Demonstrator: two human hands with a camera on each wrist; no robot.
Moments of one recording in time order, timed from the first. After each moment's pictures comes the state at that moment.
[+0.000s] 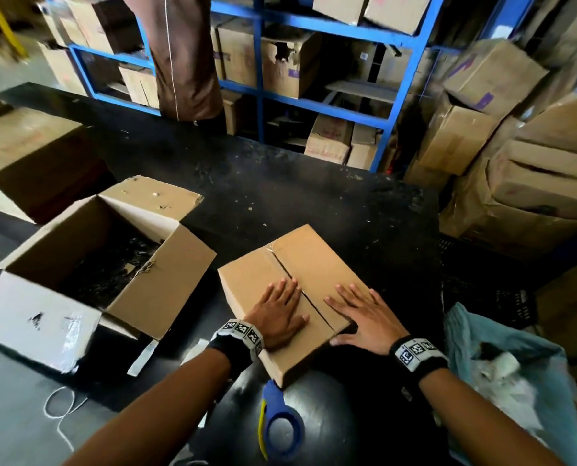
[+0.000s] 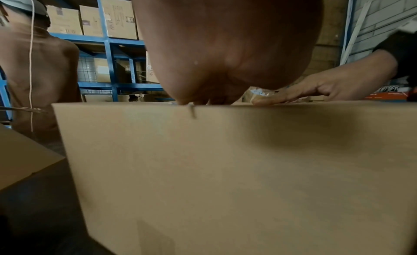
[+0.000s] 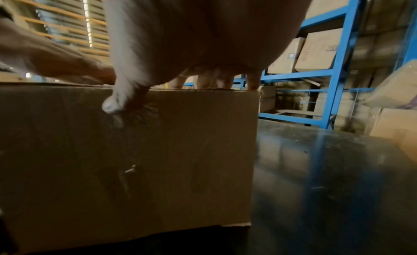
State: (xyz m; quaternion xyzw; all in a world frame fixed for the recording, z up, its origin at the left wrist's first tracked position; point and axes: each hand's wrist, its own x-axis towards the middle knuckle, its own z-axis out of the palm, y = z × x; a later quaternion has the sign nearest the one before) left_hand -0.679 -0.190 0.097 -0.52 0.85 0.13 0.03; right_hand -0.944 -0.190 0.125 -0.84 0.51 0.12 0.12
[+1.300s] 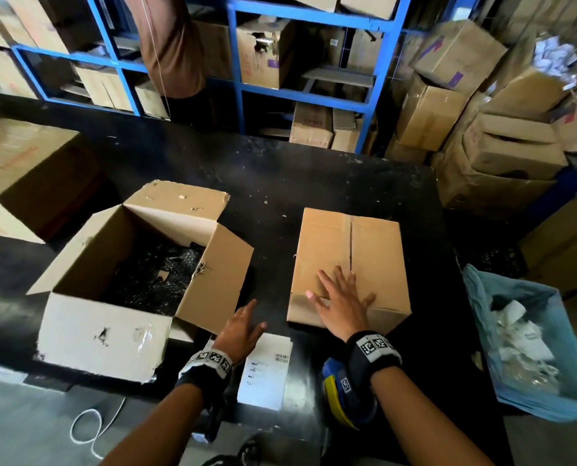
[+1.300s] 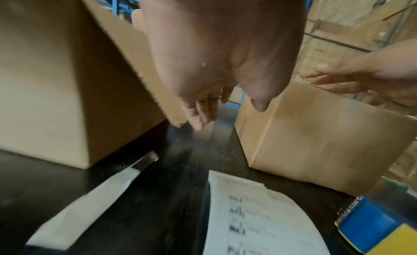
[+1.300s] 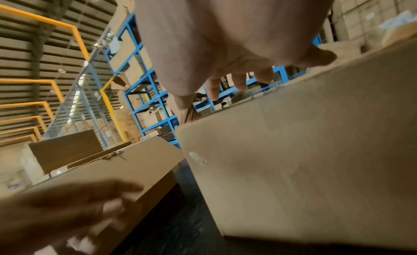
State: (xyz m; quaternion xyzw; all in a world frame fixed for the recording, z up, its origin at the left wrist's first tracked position) left_hand -0.462 -0.139 0.054 -0.60 0.71 0.35 -0.12; right_hand -0.716 -0.140 0.125 -0.64 0.74 -0.05 0.21
